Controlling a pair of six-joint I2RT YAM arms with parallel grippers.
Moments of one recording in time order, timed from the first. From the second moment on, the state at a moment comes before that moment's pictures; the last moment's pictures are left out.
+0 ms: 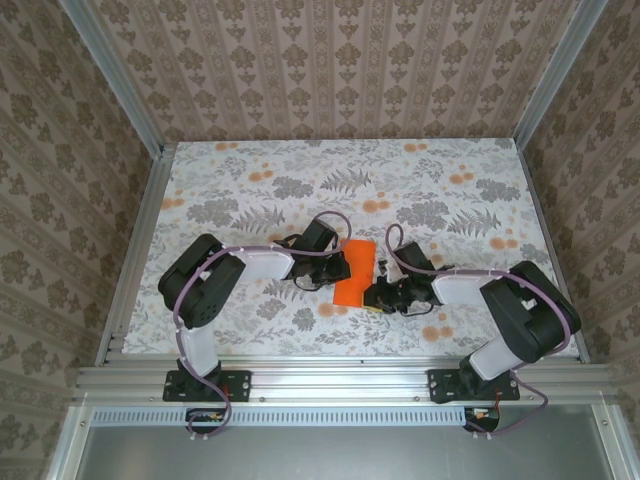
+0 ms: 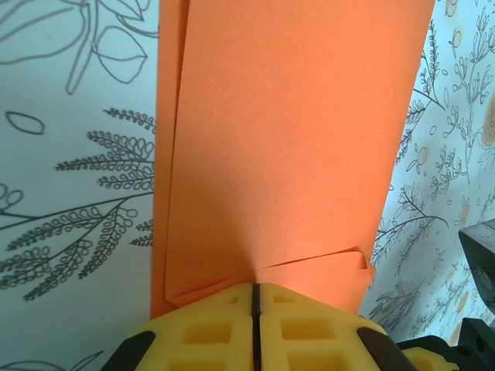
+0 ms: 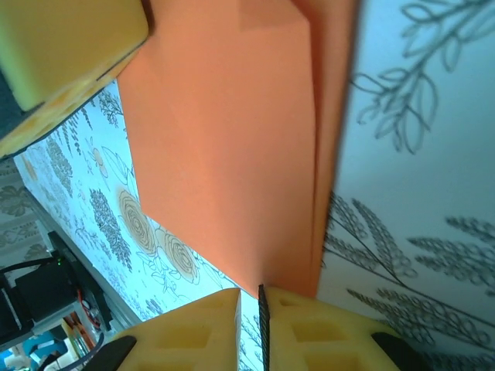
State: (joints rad) left arm -0.80 1.87 0.97 -0.06 0.36 -0.90; right arm 0.47 1.53 0.50 -0.04 -0.63 0.77
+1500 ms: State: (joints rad) left arm -0.82 1.88 1.05 -0.21 0.32 -0.84; right arm 0.40 1.62 0.72 -0.21 -0.49 0.71
